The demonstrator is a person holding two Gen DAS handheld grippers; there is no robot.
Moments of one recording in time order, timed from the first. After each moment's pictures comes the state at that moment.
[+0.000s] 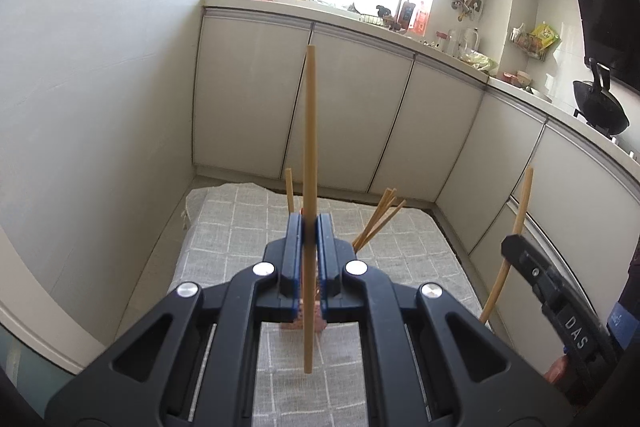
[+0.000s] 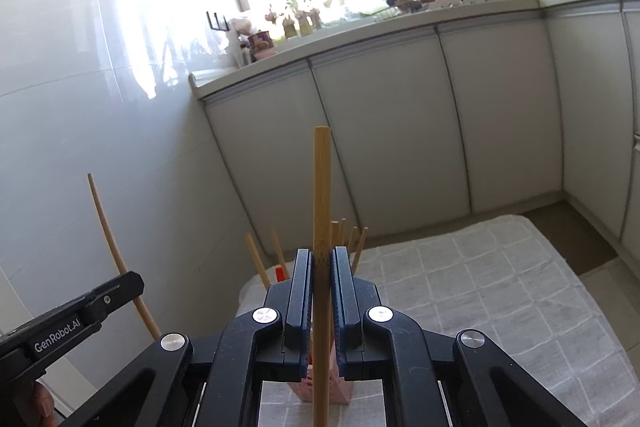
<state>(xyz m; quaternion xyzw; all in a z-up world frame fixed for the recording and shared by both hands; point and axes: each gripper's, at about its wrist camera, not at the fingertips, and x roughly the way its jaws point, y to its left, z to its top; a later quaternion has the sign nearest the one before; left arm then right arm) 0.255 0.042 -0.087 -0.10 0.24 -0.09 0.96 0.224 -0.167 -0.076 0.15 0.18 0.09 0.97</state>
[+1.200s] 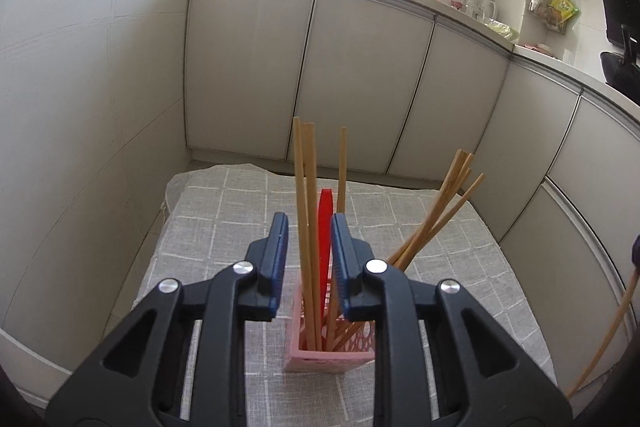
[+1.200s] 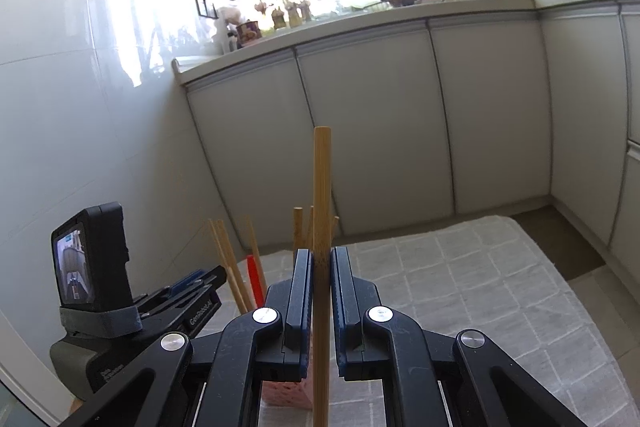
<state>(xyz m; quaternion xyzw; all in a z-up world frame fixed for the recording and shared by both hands) 0.336 0.033 -0.155 -0.08 0.28 -0.07 0.95 0.244 -0.168 -0.094 0.12 0.18 0.06 0.97</state>
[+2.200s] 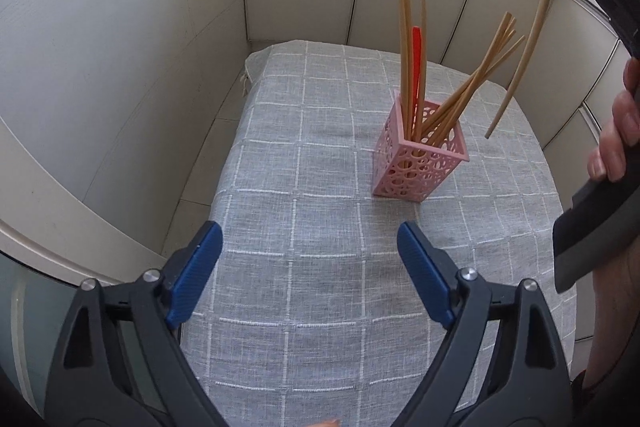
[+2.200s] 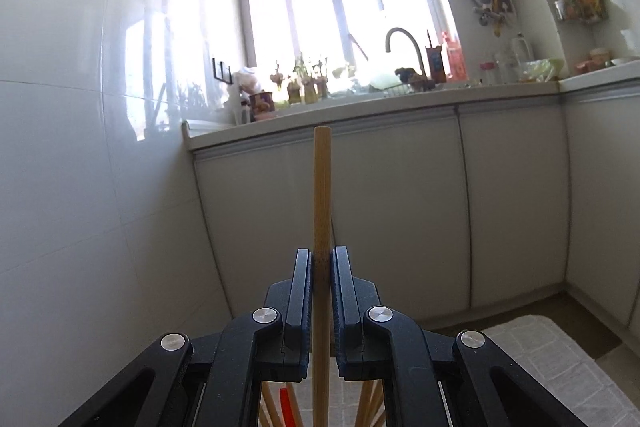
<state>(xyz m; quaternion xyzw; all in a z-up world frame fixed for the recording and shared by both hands) 0.256 0.081 -0.187 -0.04 0.46 0.01 0.89 0.324 -0.097 -0.072 0.09 0.06 0.04 0.99</state>
